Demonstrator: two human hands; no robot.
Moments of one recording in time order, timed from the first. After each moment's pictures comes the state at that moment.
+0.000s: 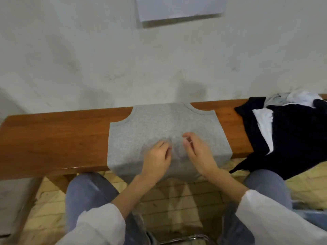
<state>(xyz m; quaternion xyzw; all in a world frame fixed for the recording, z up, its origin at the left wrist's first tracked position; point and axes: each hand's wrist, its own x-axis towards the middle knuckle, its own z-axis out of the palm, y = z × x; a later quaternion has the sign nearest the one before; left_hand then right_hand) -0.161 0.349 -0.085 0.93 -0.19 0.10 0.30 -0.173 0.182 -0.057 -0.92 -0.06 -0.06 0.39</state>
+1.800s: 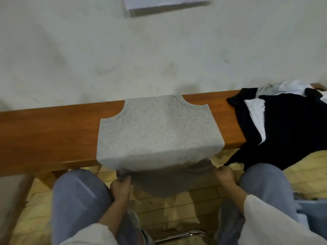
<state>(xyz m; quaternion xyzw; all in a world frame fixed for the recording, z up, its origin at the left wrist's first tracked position) -0.222 0.414 -0.187 0.76 0.41 -0.08 0.50 -0.230 0.088 -0.187 -0.81 0.36 0.10 0.45</state>
